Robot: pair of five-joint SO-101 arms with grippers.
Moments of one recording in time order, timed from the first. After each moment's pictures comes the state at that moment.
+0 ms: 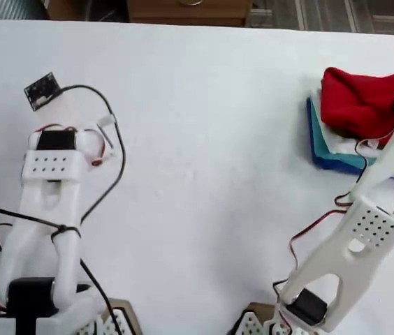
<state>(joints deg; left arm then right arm) -9.0 -17.0 28.8 63.2 35.5 32.3 50.0 -68.4 68.8 40.9</state>
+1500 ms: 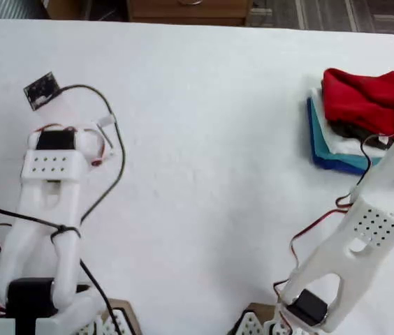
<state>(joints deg) -9.0 -17.0 28.8 63.2 35.5 31.4 50.2 -92.7 79.9 11.6</state>
